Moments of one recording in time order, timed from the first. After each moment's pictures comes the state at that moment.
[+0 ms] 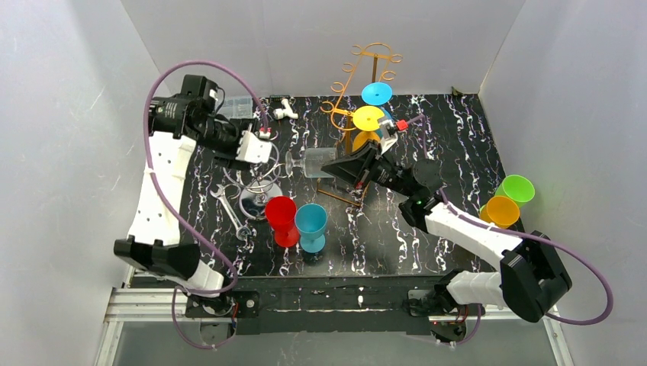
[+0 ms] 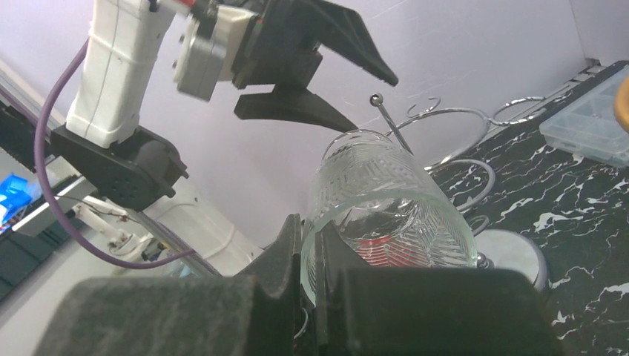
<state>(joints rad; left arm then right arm) -0.16 1.49 1.96 -1.63 0.54 1.76 0.68 1.24 0.73 0.95 -0.59 0.84</state>
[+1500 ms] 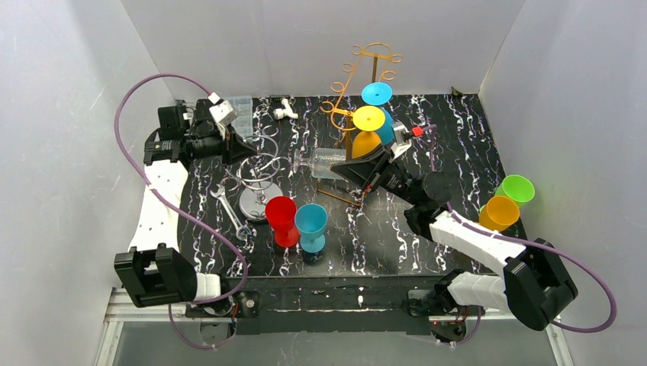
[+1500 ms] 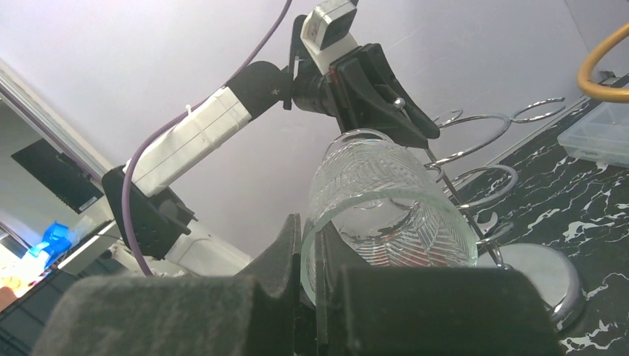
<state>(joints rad) 0.11 1.33 1.33 -0.80 1.09 0.60 0.67 1.18 0.61 1.10 -0.52 1.00</state>
